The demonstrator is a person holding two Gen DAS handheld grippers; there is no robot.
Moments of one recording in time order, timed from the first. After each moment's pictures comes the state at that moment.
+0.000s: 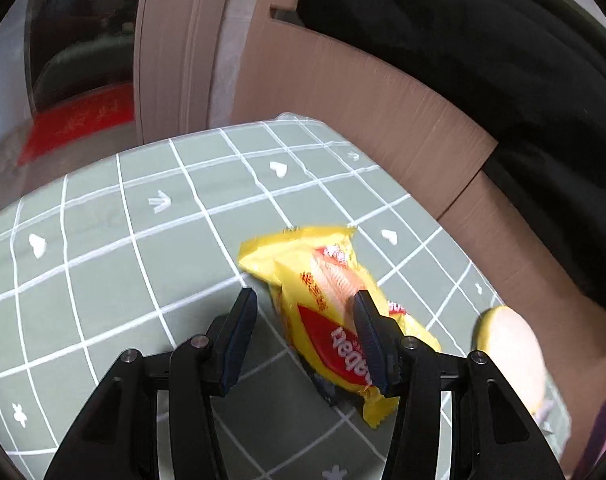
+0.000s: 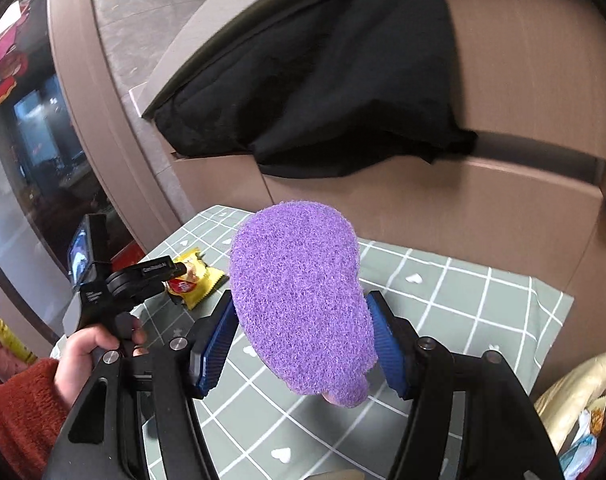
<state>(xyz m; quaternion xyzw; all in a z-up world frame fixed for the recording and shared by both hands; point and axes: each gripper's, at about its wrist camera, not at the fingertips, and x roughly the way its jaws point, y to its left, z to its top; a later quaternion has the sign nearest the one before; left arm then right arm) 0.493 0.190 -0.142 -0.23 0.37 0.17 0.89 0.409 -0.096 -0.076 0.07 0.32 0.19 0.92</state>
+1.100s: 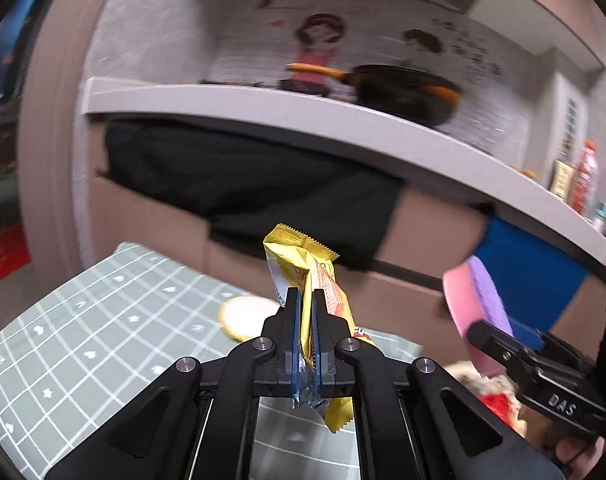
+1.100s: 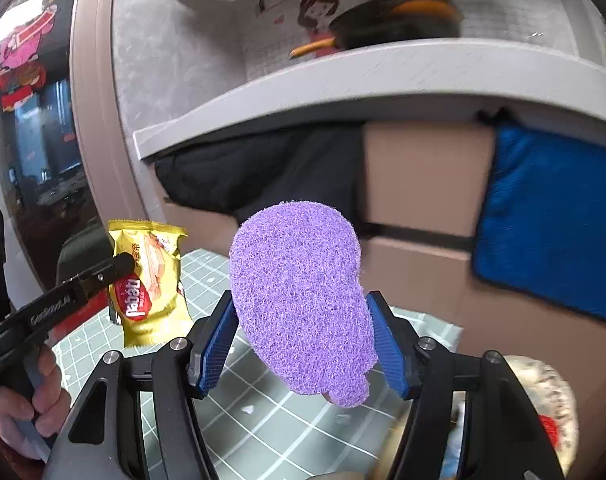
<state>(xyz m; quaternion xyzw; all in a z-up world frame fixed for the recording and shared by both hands) 0.298 0.025 0.030 -0.10 0.19 -0.11 0.97 0.298 -0.164 0.018 0.04 0.23 0.13 0.96</state>
